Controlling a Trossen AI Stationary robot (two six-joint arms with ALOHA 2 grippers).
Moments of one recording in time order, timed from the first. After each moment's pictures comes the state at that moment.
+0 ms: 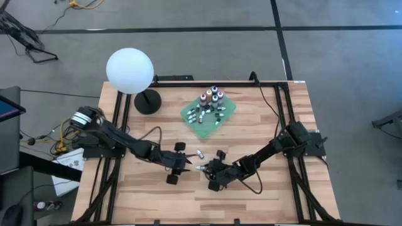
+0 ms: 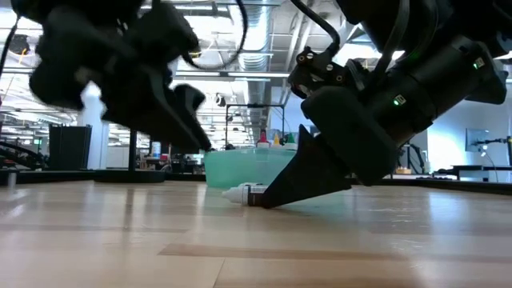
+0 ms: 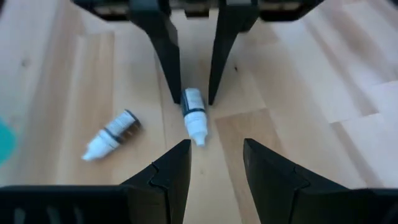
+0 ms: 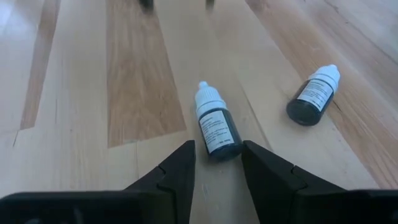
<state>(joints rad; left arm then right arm) -0.34 1.63 0.66 0.32 -0.15 -0.04 0.46 2.05 0.95 0.34 0.51 0.44</state>
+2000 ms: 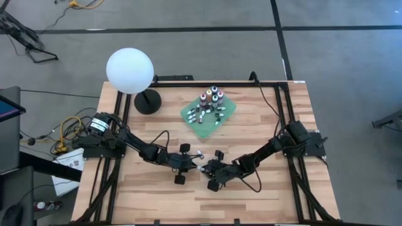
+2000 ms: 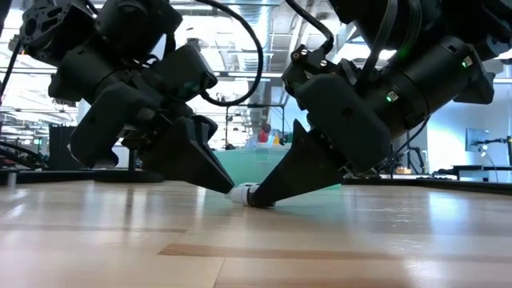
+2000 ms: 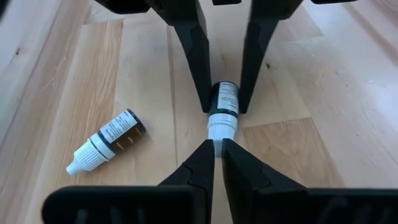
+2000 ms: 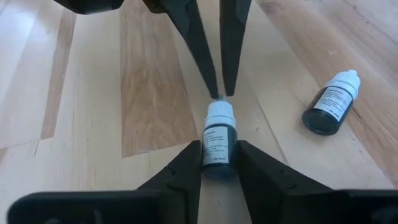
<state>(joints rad) -0.32 1.85 0.67 0.58 -0.19 -0.05 0.44 2.05 0.95 0.38 0.45 0.44</state>
